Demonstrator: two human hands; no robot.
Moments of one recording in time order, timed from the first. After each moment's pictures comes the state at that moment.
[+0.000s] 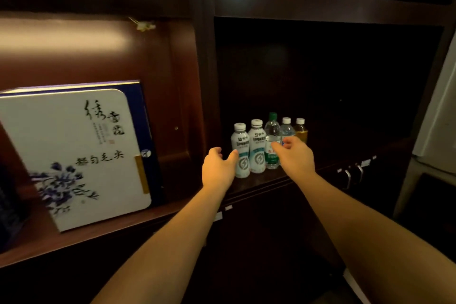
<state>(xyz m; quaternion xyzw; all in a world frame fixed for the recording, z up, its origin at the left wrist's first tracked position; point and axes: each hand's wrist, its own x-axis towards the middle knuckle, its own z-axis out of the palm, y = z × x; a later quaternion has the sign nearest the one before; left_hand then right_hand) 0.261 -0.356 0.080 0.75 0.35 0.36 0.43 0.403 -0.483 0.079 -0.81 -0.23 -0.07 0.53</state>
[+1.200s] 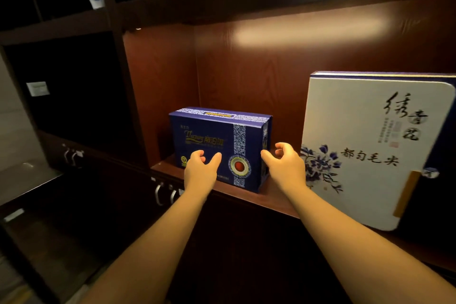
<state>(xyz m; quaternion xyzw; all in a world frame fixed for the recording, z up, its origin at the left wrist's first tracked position) -0.244 -0.124 0.061 0.52 0.64 0.53 0.22 -0.043 -0.127 0.074 -0.63 -0.56 0.15 0.51</state>
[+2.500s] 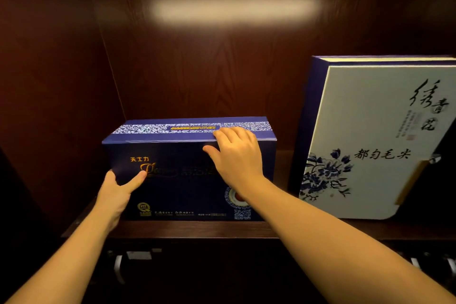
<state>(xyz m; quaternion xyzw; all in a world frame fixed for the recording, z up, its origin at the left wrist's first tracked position) -0.377 0.133 -0.001 0.55 0.44 0.55 0.44 -0.123 0.010 0.083 -0.62 -0.62 -0.30 0.37</state>
